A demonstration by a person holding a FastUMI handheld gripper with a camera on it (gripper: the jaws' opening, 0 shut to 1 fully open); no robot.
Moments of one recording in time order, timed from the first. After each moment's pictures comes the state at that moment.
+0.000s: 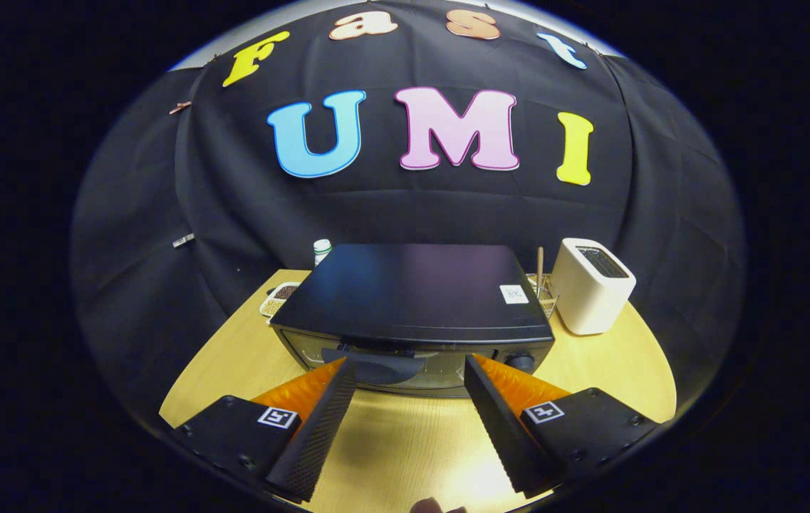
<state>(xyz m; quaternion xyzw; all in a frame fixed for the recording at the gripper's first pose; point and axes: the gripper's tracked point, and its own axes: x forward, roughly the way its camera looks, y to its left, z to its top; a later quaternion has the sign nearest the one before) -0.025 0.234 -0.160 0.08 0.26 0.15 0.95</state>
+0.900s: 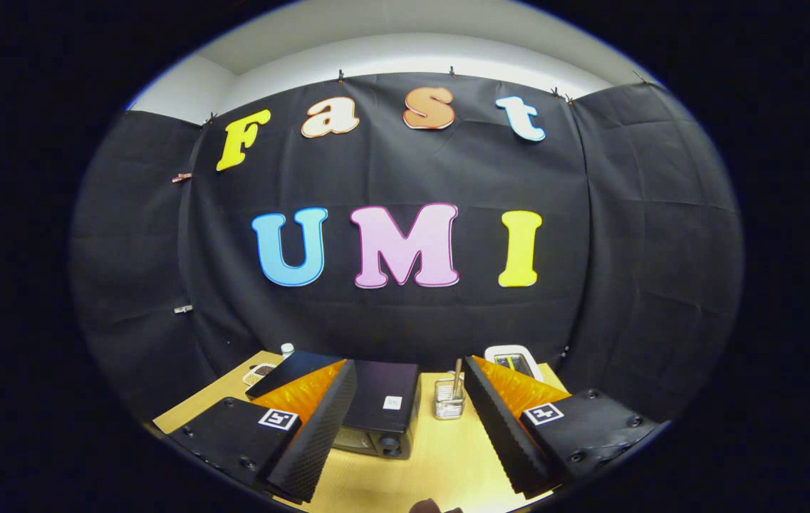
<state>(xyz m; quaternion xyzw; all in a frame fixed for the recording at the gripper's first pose) 0.047 0.030 0.024 0.09 0.07 0.12 0.99</state>
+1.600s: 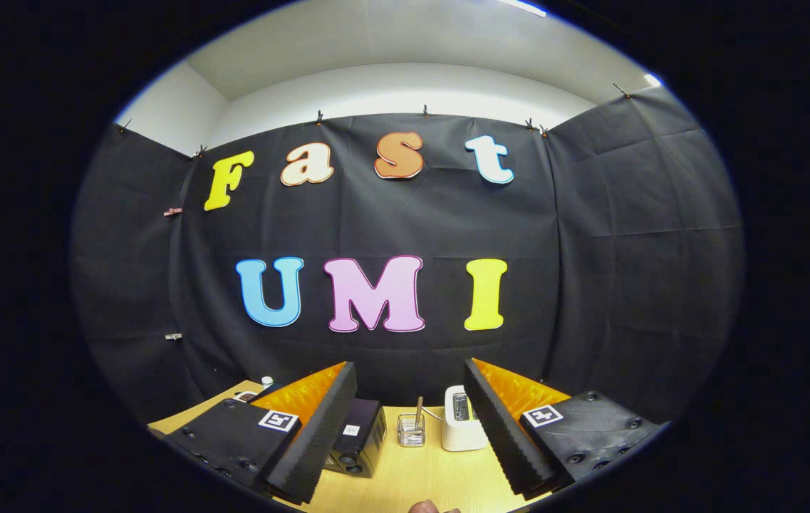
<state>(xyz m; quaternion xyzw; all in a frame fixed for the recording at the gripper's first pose) 0.034 -0.064 0.077 0.11 0.01 0.09 0.99</state>
